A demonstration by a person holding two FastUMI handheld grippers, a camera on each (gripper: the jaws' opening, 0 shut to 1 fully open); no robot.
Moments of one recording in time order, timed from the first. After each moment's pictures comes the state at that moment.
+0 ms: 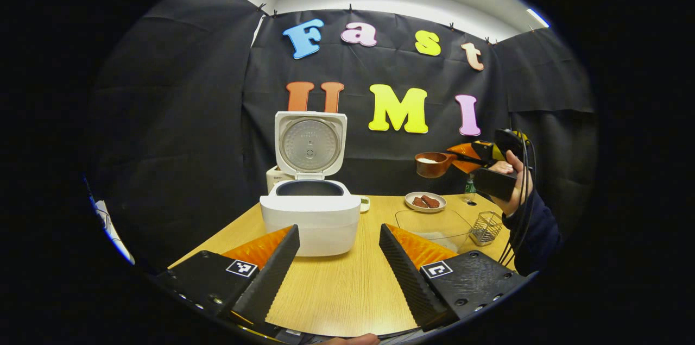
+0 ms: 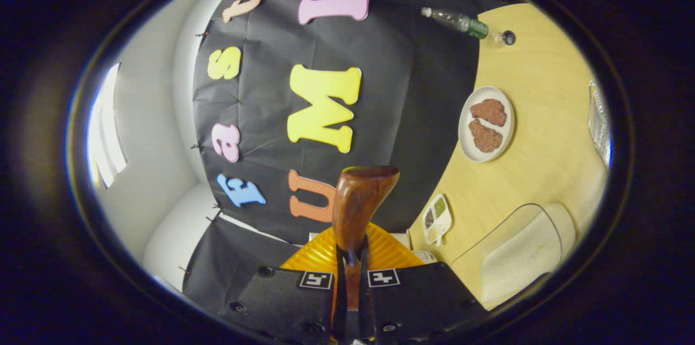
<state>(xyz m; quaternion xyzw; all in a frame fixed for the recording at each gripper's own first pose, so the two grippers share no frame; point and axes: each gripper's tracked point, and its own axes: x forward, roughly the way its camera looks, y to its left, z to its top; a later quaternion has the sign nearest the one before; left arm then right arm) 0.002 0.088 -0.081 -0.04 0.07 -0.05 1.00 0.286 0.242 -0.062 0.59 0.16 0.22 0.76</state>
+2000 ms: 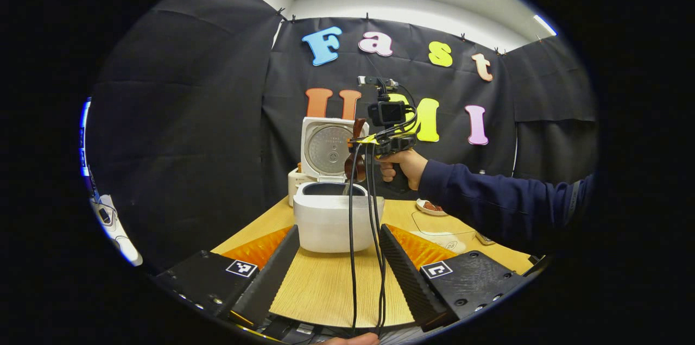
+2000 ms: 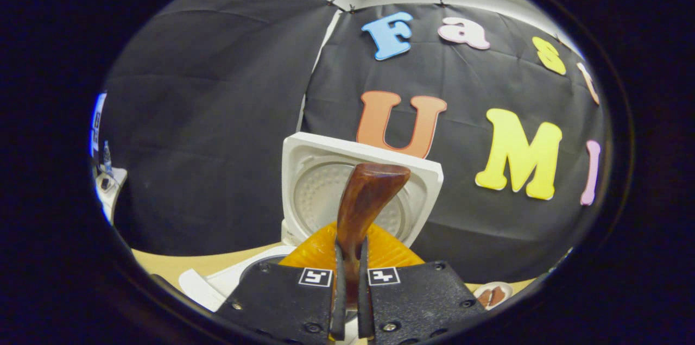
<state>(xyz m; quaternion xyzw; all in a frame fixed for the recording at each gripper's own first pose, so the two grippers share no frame) -0.033 0.130 -0.079 -0.06 0.06 -0.02 1.00 0.316 0.572 -0.062 -0.17 0.01 0.32 0.93</state>
